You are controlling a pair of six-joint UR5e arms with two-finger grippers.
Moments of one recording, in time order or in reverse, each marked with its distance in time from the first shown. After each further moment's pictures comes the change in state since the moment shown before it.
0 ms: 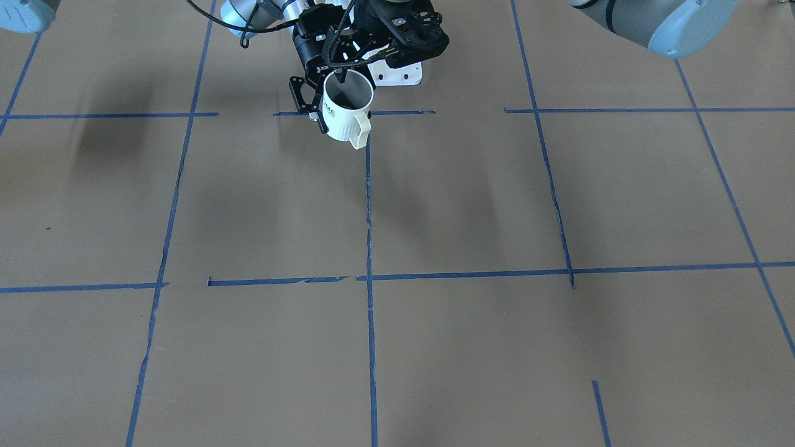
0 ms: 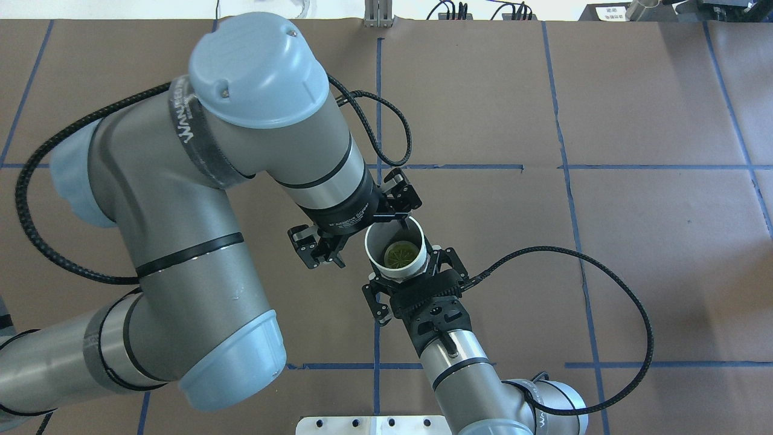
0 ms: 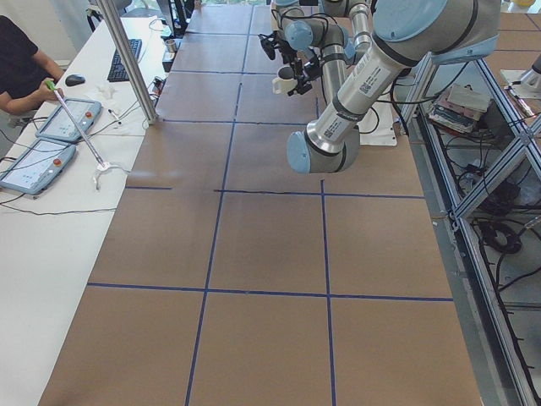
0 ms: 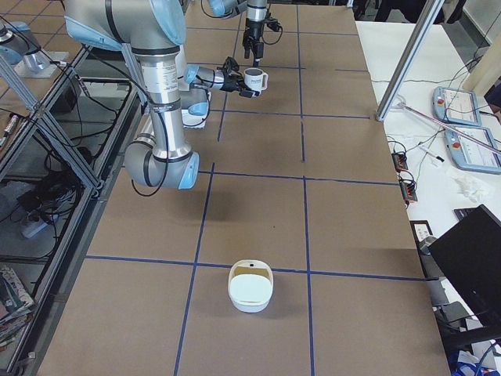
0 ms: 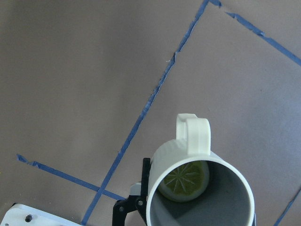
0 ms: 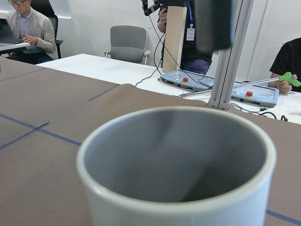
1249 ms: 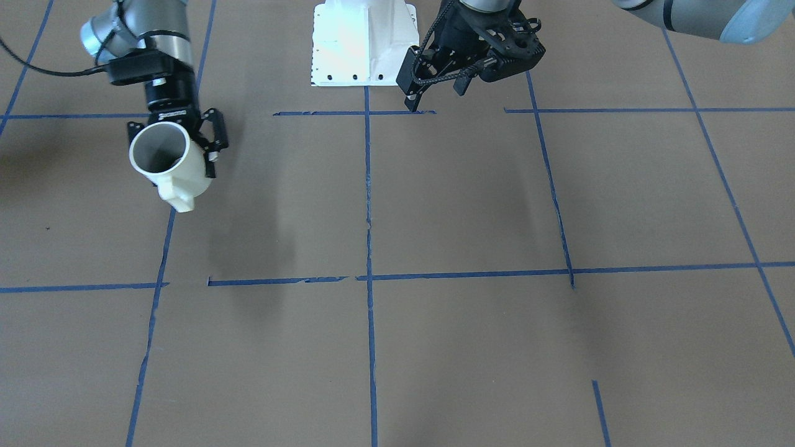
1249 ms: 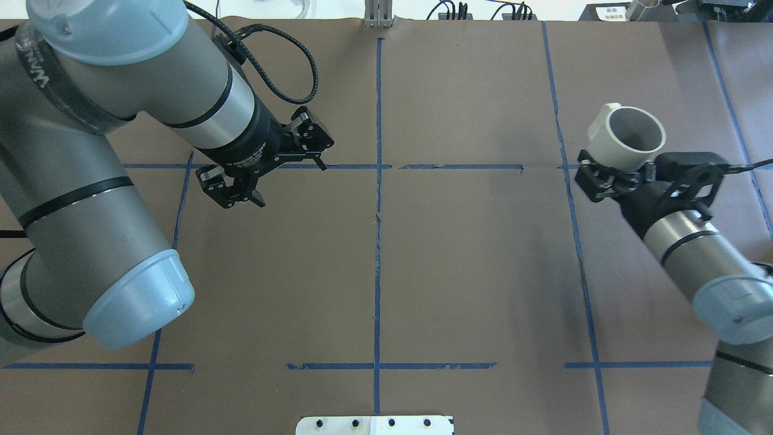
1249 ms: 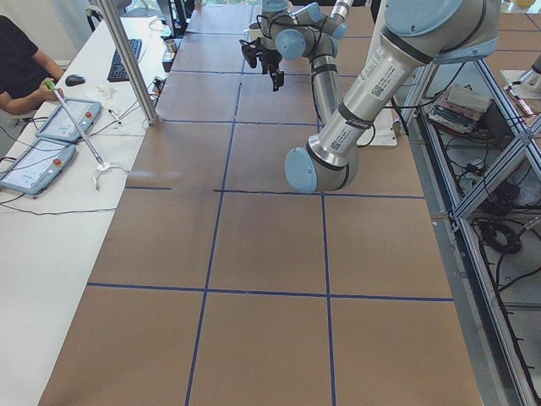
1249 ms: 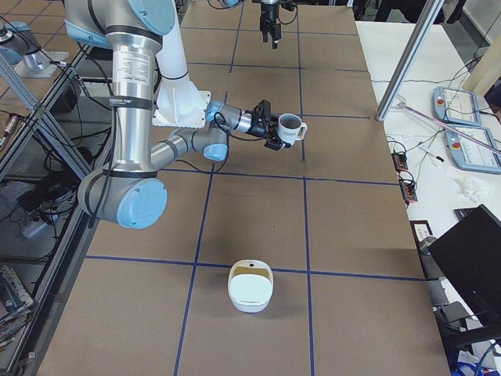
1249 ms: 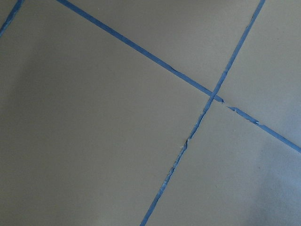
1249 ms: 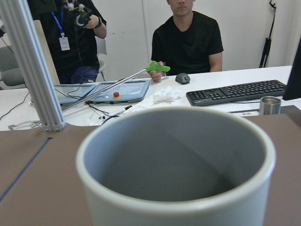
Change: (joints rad) left arm -0.135 0.141 -0.085 -0.007 0.026 0.097; right arm 0.459 -0.560 0.163 0.198 0.341 0.383
